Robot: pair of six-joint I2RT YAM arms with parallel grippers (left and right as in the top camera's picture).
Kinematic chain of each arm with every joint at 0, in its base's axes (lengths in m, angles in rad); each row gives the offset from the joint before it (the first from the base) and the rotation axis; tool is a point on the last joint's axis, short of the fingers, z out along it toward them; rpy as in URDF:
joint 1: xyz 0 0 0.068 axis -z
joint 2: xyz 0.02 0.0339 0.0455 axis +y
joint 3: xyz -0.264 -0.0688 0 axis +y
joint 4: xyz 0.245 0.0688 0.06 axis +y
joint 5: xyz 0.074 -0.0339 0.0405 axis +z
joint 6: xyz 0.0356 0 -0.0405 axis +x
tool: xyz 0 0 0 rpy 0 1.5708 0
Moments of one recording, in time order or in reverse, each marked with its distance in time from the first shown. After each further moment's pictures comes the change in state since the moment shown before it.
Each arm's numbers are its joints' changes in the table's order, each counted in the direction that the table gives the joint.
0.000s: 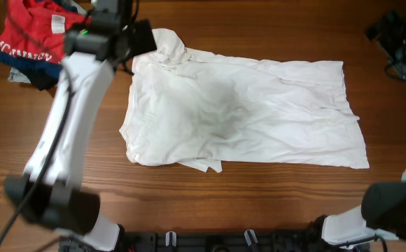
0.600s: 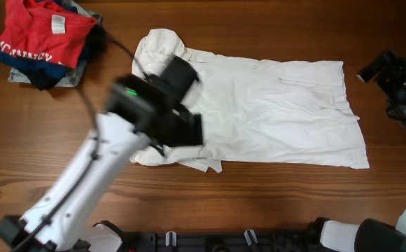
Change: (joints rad) left arm 0.439 -0.206 0.217 0.428 -0.221 -0.254; right arm 0.000 -0.196 0.074 0.315 0.000 0.002
